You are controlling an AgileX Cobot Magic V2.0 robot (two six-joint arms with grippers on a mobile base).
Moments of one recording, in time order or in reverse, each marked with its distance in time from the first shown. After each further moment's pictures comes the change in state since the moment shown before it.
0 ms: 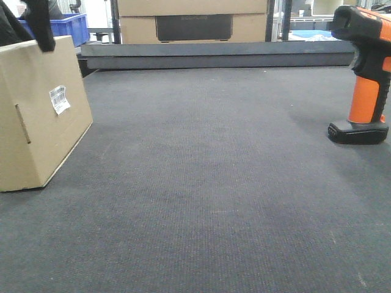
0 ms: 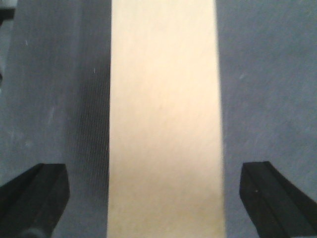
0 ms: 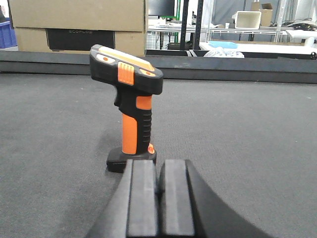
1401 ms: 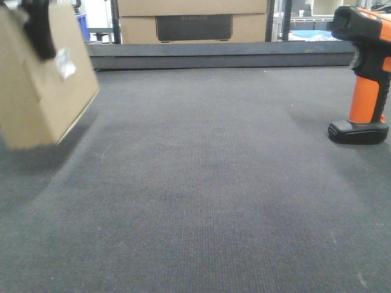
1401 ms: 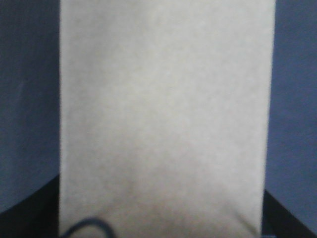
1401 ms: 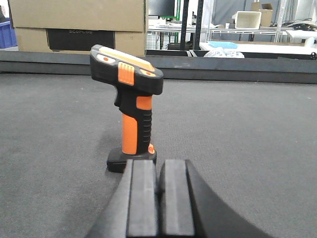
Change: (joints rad) left arm -0.006 0.070 -0.150 -0.123 0.133 0.000; right arm 0.000 0.000 0.000 0.000 0.000 0.000
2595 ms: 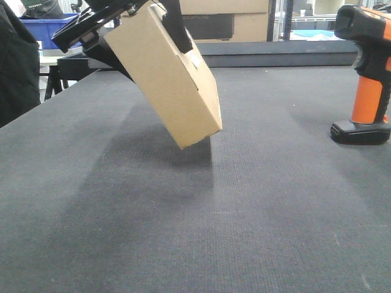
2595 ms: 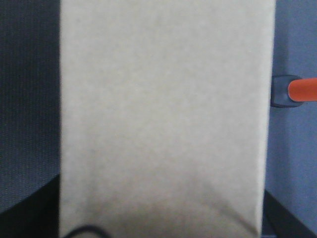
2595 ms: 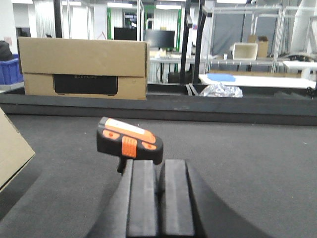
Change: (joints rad) left arm -0.232 0.140 -0.026 -0.319 -0.228 -0.025; right arm 0.000 0.159 -0.265 0.000 0.021 0.000
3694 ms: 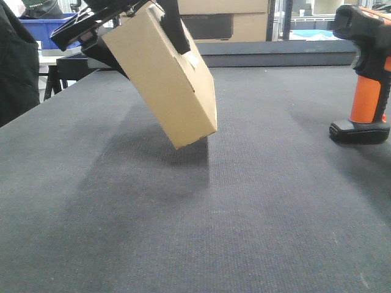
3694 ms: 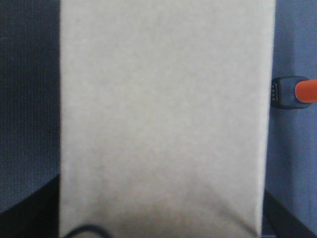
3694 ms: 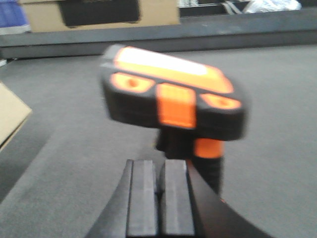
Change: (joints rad) left arm 0.000 0.000 0.000 0.035 -0.009 -0.002; right arm 0.192 1.145 -0.086 0.119 -0.842 0.038
